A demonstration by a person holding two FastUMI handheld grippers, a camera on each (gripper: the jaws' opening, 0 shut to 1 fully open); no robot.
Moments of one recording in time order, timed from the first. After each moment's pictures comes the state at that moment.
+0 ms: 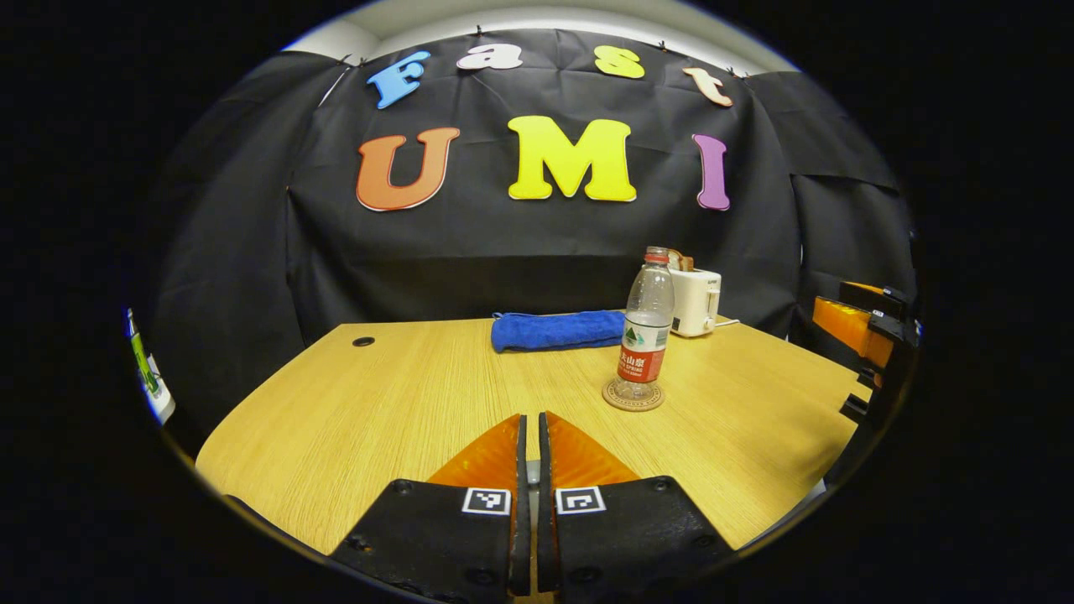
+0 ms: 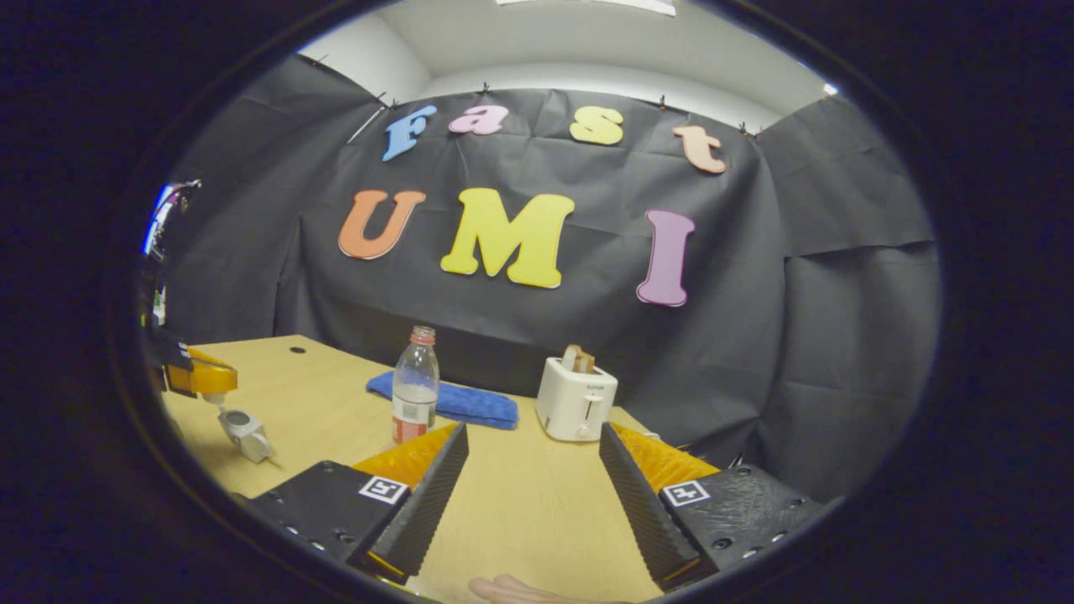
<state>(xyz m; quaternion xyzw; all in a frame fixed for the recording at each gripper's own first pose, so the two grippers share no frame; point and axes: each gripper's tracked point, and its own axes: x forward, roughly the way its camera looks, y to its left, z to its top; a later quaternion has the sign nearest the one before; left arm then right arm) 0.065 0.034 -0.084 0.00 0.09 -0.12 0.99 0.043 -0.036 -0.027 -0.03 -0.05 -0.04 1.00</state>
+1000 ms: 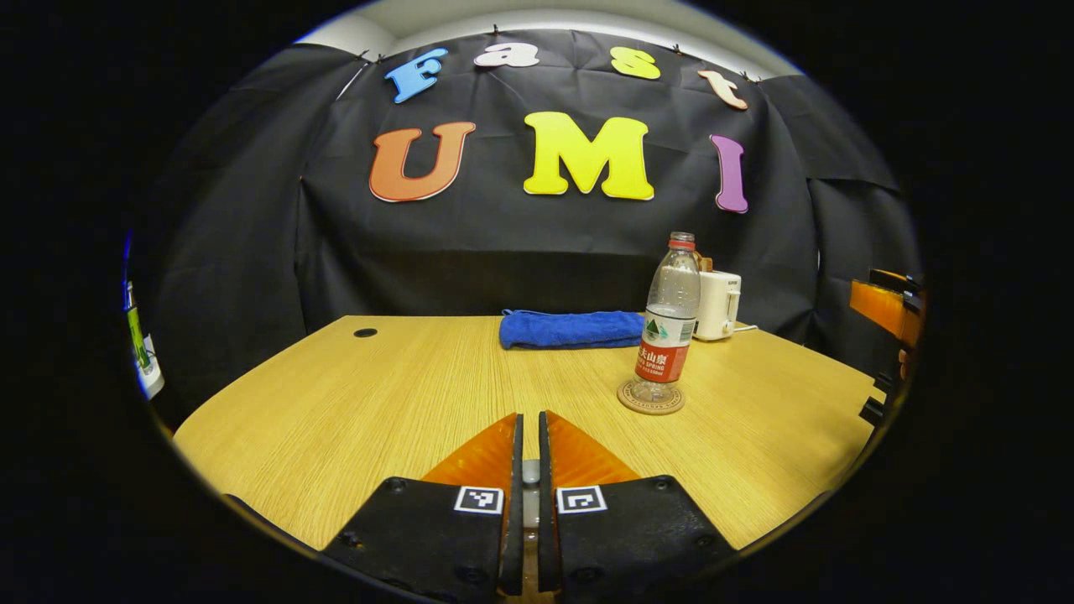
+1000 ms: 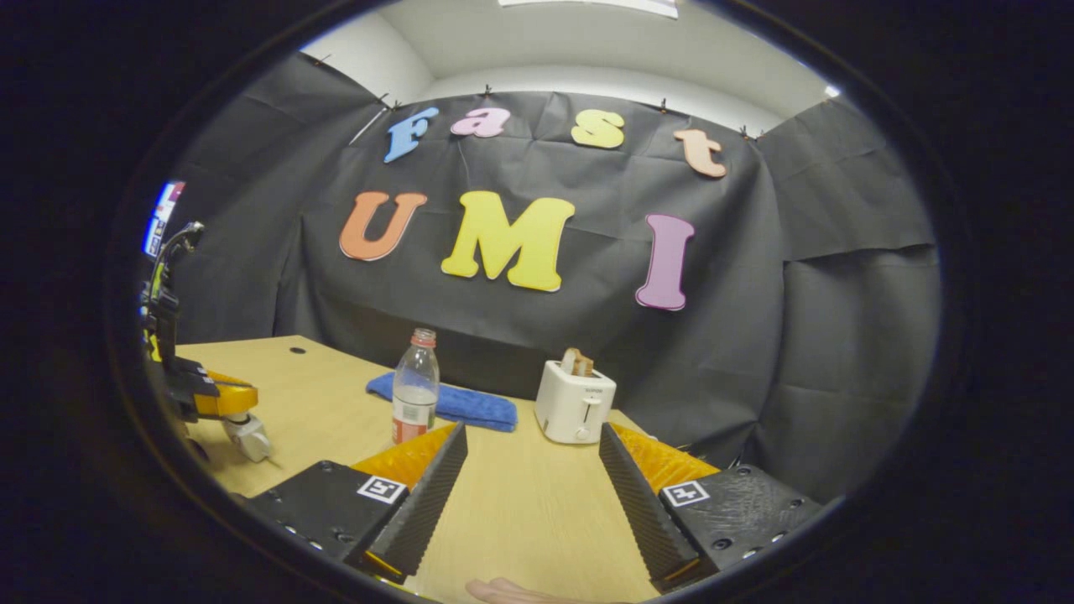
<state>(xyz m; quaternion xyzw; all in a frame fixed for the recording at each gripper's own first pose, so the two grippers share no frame) 0.091 0.025 -0.113 0.00 0.08 -0.10 0.99 0.043 -0.034 -0.033 -0.04 -0.05 -0.04 1.00</state>
